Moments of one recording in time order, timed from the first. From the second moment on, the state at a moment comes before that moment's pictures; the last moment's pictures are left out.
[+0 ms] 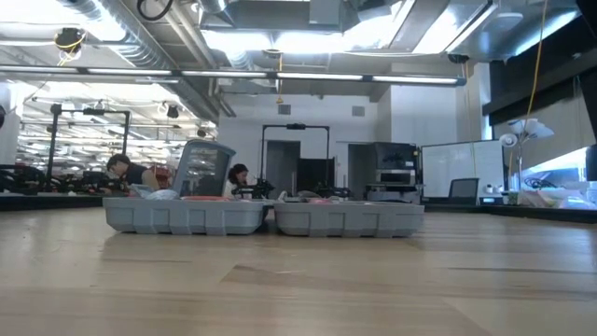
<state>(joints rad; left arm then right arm) 0.18 0.64 0.59 0.37 0.34 -1.77 0.20 2.13 2.35 -0.43 0.52 -1.24</state>
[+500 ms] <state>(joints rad) 0.18 0.64 0.59 0.33 0.33 -1.75 0.20 2.13 2.35 -0.41 0.56 -1.23</state>
